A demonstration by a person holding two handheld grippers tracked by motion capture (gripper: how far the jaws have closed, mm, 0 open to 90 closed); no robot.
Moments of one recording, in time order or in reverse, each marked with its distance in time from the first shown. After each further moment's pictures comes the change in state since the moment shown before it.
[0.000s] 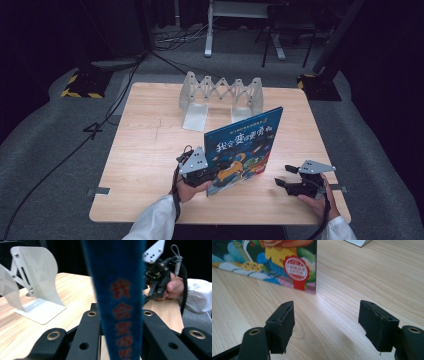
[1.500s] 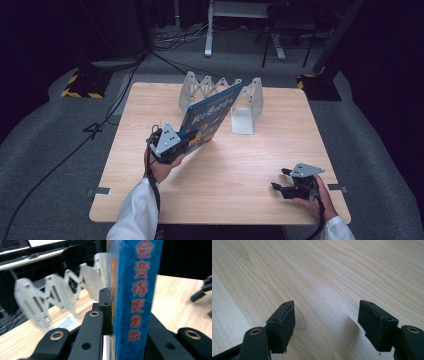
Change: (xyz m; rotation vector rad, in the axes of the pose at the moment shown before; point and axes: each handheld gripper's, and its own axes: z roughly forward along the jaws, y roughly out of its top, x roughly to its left) left arm 0.061 0.020 -0.061 0.047 0.373 0.045; right arm 0.010 -0.004 0.014 0.102 -0.032 -0.095
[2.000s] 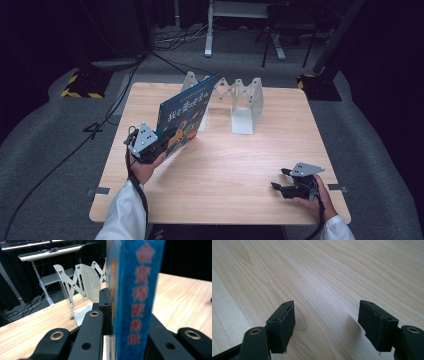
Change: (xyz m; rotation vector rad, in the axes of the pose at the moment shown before) left arm 0.028 -0.013 -0.029 -0.012 0.092 -0.057; right arm -0.002 0.000 0.001 0.002 0.017 0.015
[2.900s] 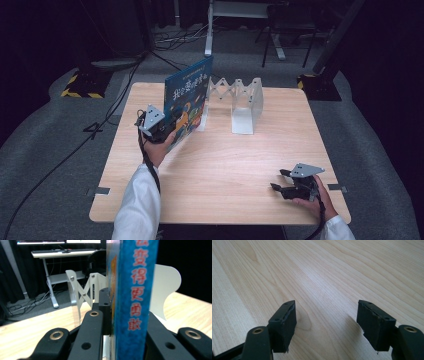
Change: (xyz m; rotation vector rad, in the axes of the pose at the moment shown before) left arm 0.022 0.002 0.052 -0.068 0.084 -0.174; right arm 0.001 -0.001 0.000 -0.011 0.029 -0.017
